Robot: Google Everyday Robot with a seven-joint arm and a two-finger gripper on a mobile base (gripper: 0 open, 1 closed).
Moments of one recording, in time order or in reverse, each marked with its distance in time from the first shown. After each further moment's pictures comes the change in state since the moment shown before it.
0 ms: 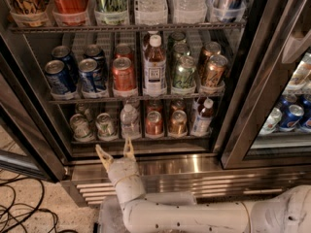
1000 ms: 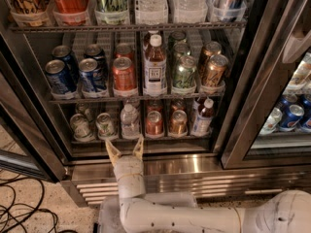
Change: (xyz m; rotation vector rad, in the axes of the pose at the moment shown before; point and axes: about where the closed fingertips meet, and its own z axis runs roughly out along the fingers) arm 0.020 -0.042 0.007 0.198 0.006 0.145
